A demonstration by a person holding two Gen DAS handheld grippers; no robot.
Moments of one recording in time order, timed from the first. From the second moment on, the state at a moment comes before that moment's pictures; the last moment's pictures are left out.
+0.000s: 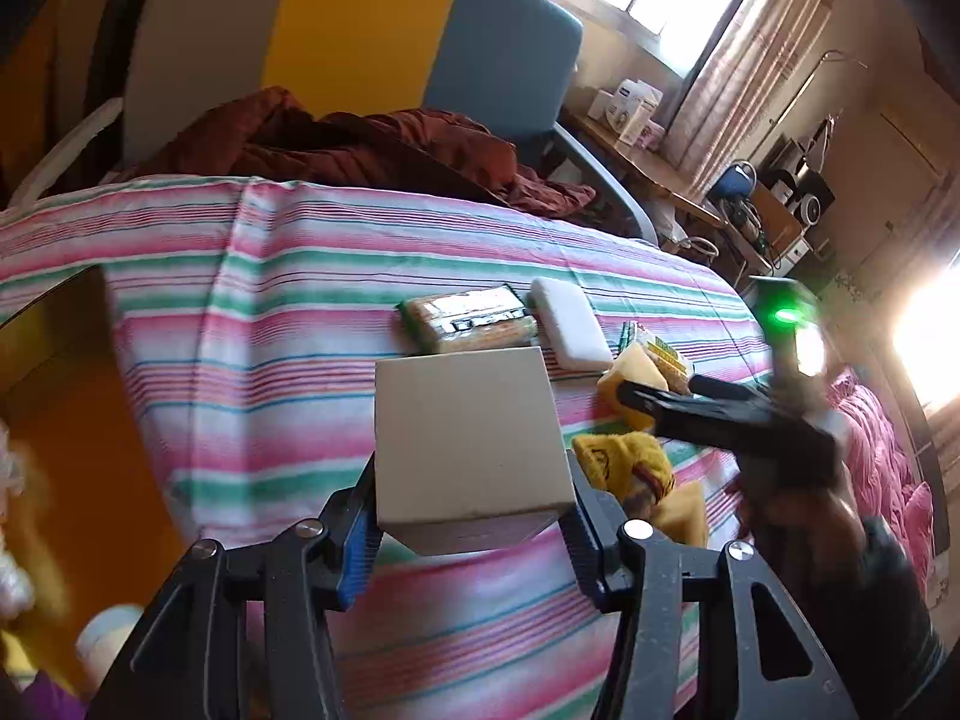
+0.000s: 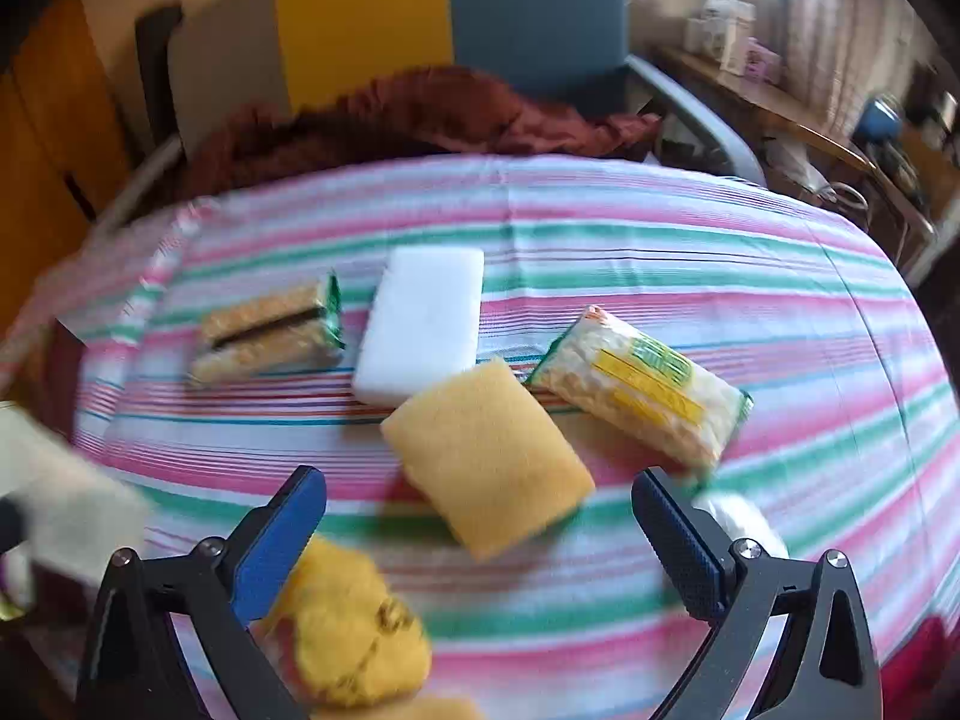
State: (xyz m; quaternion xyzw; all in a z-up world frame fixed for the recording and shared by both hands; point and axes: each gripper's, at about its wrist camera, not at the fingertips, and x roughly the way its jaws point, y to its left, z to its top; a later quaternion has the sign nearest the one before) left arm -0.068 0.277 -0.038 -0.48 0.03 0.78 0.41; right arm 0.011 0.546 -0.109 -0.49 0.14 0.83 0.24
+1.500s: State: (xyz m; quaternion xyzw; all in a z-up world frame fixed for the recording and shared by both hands) left arm -0.194 -0.017 -0.006 -0.42 -0.09 0.90 0.13; right arm -0.023 0.241 -0.028 -0.41 0.04 0.91 -0.03
